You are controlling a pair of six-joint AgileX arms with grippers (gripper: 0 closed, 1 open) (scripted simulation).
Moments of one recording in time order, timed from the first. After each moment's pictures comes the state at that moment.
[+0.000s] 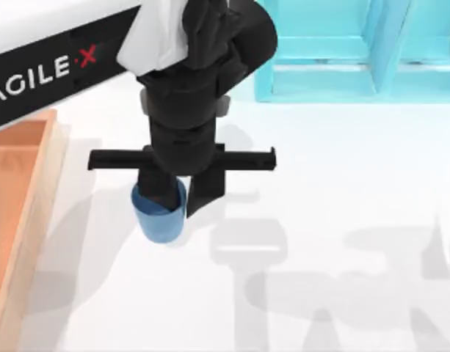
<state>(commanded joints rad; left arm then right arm) -0.73 1.91 1.68 -1.41 -0.01 -0.72 0.00 0.00 0.00 0.00 0.00 0.00</state>
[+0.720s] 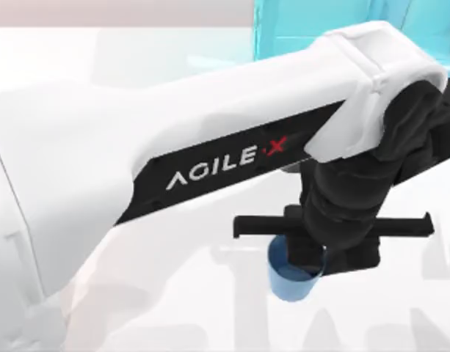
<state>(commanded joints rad) -1.08 2.14 1.98 -1.44 -0.02 -1.06 0.00 0.00 0.00 0.00 0.00 0.00</state>
